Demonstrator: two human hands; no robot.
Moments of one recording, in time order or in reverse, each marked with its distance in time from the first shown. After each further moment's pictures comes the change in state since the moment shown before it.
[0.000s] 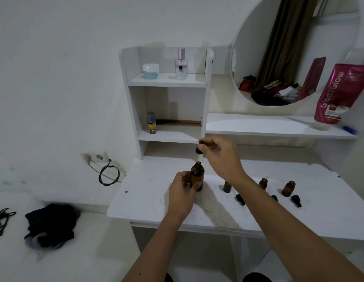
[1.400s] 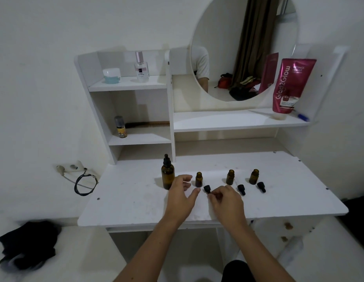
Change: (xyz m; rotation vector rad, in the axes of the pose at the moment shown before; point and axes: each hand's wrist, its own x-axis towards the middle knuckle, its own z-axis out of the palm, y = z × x) left_hand -0.028 0.012 0.066 0.120 -0.167 0.089; right_hand -0.136 0.103 -0.044 -0.488 0.095 0.367
